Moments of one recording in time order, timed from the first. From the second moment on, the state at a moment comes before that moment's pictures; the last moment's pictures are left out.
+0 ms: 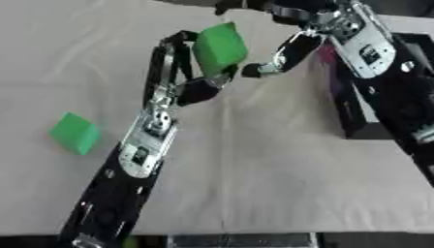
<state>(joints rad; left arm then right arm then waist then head) -0.81 -0.09 -0.27 -1.23 -0.40 0.02 0.26 -1.00 -0.45 0.27 -1.23 0.41 -0.70 0.48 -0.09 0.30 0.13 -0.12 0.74</state>
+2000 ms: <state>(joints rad) -0.81 -0.09 -0.29 -1.24 -0.38 -0.01 0.25 -1.00 -0.45 0.27 -1.21 0.42 -0.69 0.49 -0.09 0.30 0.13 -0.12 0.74</state>
